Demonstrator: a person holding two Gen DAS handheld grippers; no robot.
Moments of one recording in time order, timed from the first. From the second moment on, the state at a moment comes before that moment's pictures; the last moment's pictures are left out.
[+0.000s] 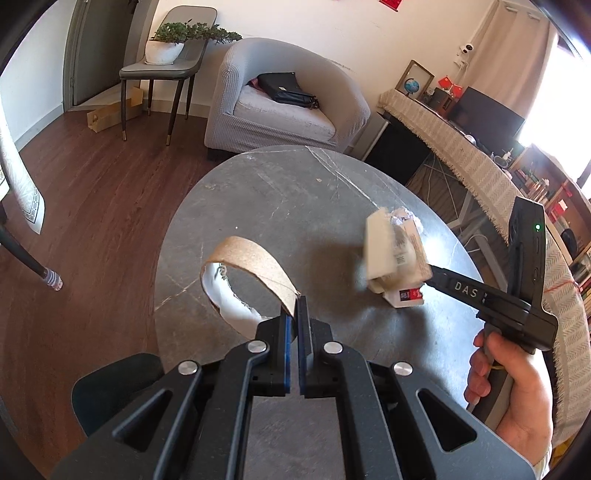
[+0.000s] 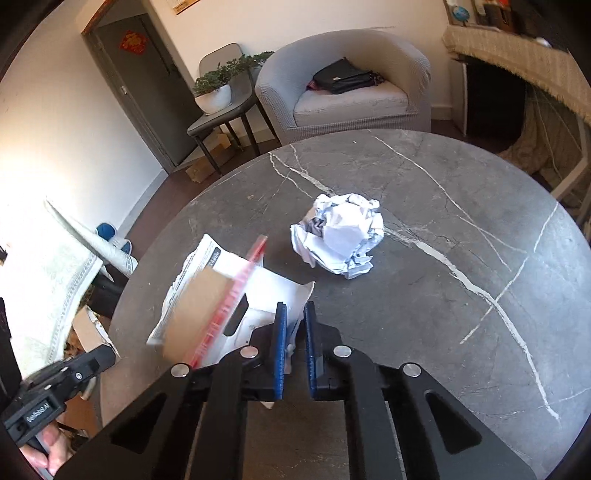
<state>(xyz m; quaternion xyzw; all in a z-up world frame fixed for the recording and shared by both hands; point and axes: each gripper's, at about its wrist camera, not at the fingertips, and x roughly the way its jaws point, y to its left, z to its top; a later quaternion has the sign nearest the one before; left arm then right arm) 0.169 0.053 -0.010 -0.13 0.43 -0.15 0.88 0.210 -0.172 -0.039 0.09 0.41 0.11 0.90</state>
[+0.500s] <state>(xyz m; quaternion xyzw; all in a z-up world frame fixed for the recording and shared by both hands) 0.154 0.059 -0.004 -0.12 0.42 -0.15 0.89 0.177 -0.136 0.001 -0.07 0.29 0.12 0.95</state>
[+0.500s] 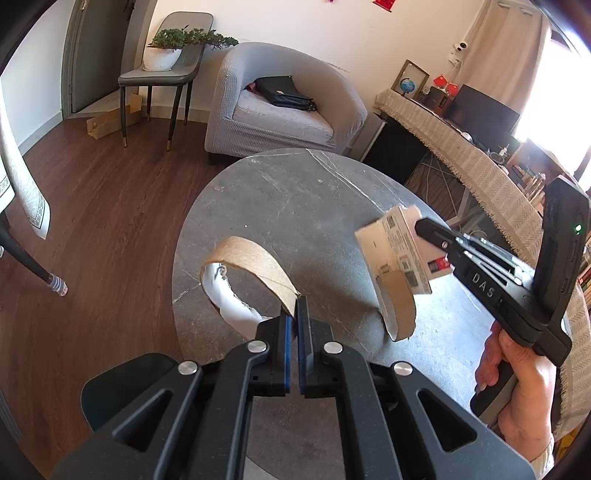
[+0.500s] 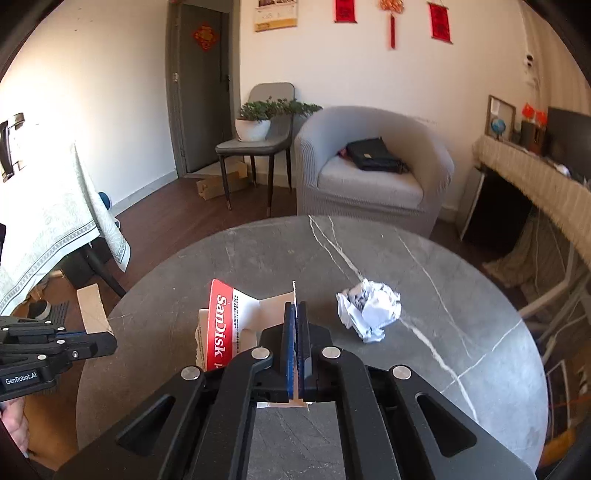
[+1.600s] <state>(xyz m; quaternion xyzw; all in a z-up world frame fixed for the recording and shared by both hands) 0.118 0.150 -0.012 -0.12 0.42 -0.10 0.89 0.154 -0.048 0.020 -0.21 0.23 0.11 0.94</state>
